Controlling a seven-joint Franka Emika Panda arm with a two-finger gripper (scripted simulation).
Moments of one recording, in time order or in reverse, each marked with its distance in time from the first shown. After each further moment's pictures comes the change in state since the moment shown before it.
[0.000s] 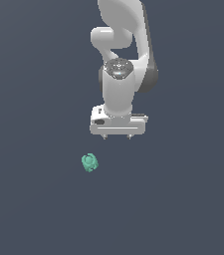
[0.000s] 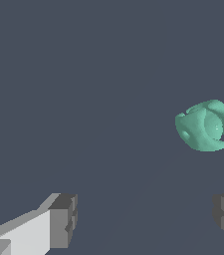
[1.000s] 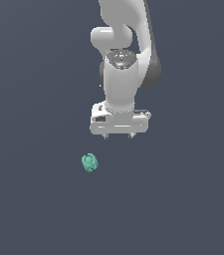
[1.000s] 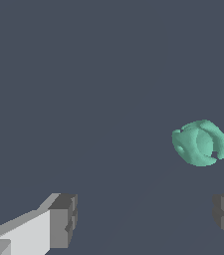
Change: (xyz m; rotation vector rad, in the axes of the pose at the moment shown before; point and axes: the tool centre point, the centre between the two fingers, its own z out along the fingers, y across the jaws) arm 0.014 -0.004 -0.021 -0.005 0.053 -0.049
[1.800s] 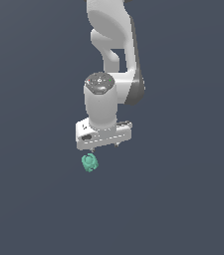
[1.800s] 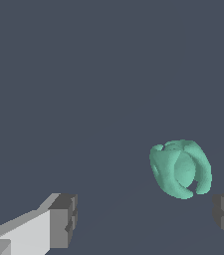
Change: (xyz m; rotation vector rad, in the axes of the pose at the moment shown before) arm 0.017 0.055 0.043 -0.009 -0.031 -0.209
